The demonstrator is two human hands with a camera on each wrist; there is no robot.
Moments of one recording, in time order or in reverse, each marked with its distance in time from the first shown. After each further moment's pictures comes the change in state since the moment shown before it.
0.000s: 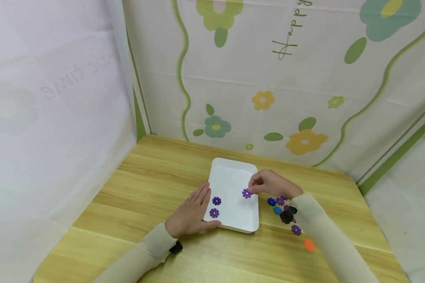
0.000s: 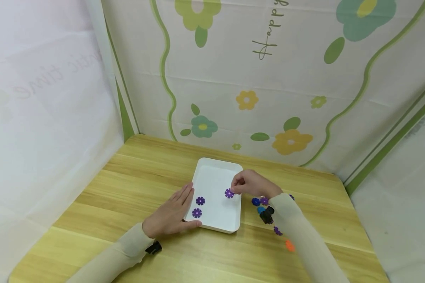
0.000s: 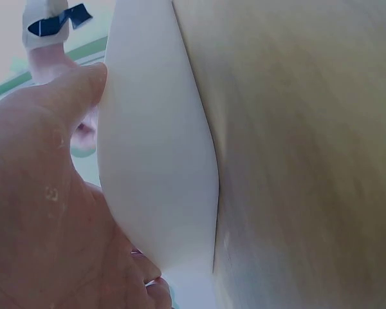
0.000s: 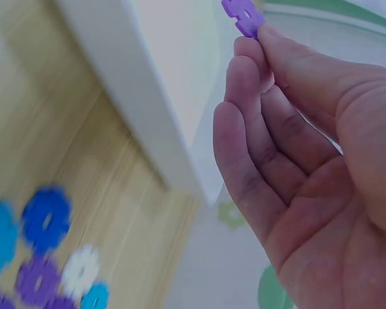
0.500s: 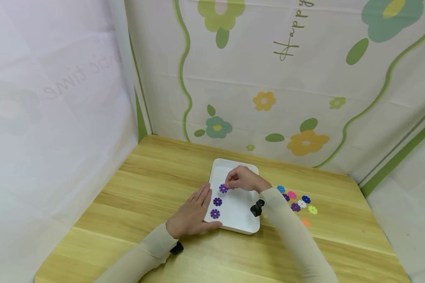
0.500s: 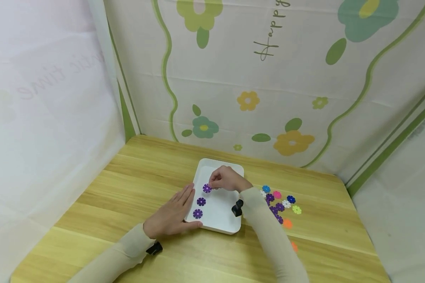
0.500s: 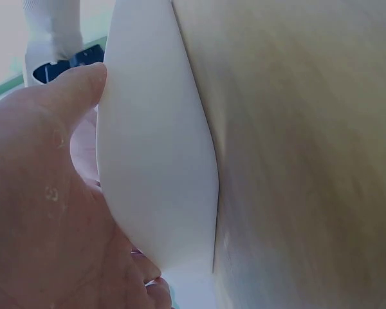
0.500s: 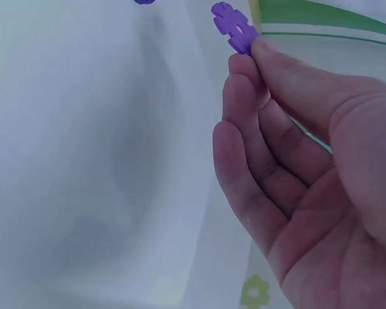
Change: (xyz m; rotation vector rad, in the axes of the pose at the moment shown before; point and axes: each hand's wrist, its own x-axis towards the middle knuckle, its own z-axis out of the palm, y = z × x) left_hand 0.000 0.000 0.000 0.000 -0.004 -0.004; right_hand 0.083 -0.013 0.037 0.017 0.034 -0.018
